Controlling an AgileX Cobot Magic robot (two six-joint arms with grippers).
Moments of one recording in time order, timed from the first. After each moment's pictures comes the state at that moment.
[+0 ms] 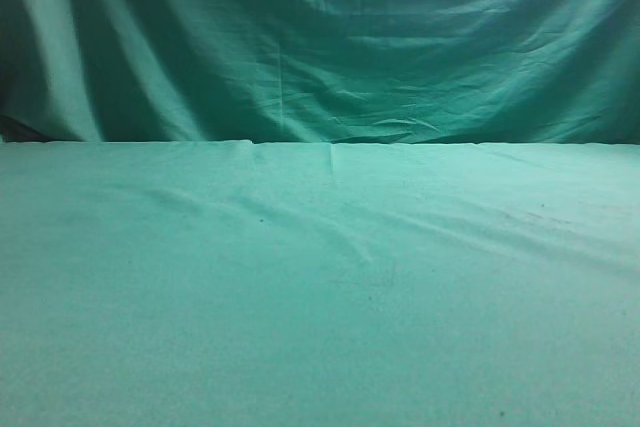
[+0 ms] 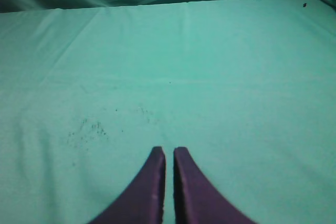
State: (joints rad) left arm 0.11 1.88 -1.41 -0.07 0.93 0.05; right arm 0.14 -0.01 0.03 0.09 0.38 -0.06
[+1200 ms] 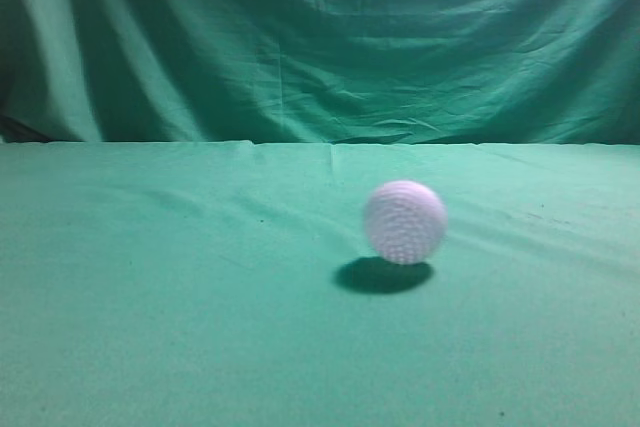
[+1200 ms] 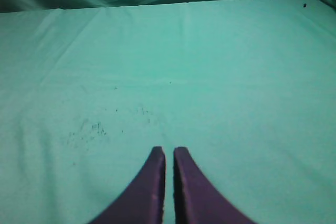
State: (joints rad) left arm -0.12 1.07 -1.04 -0.46 0.66 0.45; right arm 0.14 -0.01 0.03 0.09 0.38 -0.06
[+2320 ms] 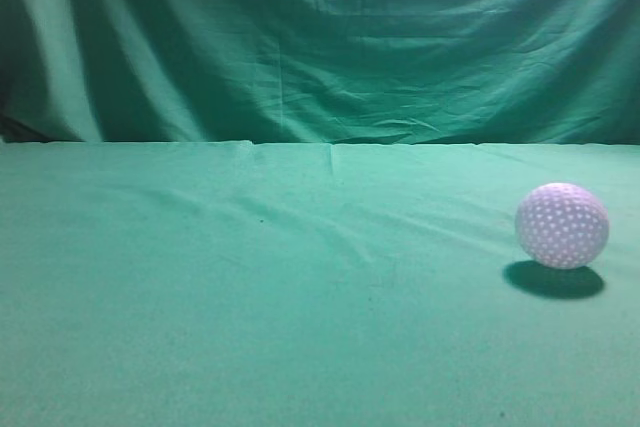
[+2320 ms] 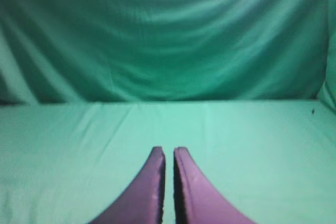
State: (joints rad) left arm -0.13 0.43 -0.41 -0.48 0.47 0.58; right arm 0.14 0.09 -0.34 0.20 0.42 -0.14
